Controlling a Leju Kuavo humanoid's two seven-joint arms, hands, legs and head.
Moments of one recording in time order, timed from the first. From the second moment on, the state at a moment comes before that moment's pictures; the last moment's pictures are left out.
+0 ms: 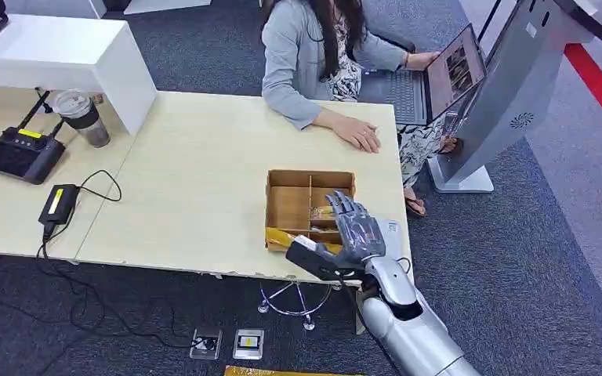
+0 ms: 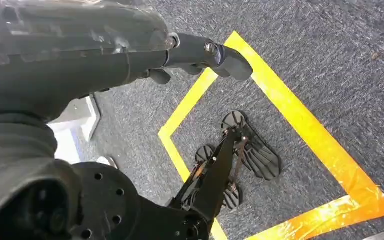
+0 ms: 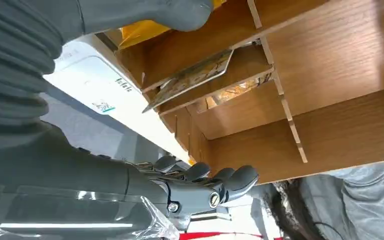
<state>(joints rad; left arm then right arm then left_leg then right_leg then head) -0.10 0.18 -0.28 -0.18 0.93 0.12 0.11 -0.42 -0.01 0.53 -1.00 1.19 -0.14 0.19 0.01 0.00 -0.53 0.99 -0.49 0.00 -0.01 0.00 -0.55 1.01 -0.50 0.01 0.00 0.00</state>
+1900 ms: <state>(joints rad) -0.10 0.19 -0.31 -0.18 0.94 0.12 0.10 -0.45 0.01 0.53 -0.91 1.14 -0.16 0.14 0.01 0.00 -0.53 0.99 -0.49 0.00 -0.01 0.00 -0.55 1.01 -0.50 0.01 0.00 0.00</state>
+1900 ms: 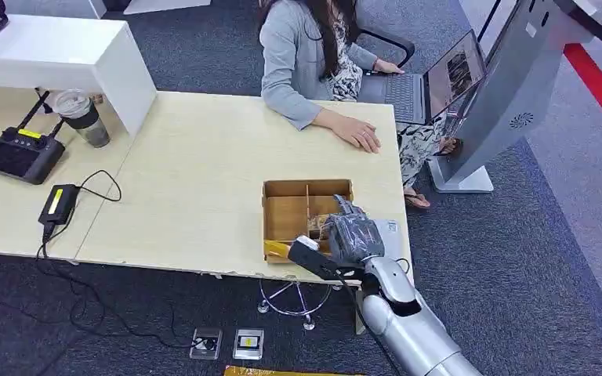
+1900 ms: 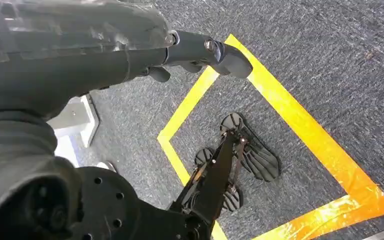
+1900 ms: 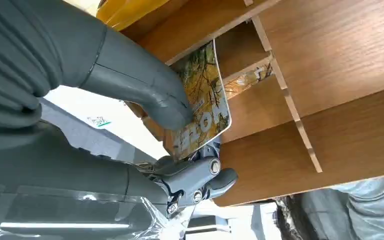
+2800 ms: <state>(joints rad) -0.11 0.19 -0.35 -0.18 0.93 0.11 0.09 -1.04 0.07 0.49 -0.71 1.24 -0.33 0.00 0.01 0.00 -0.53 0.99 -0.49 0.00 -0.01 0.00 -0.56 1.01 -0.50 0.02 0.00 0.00</state>
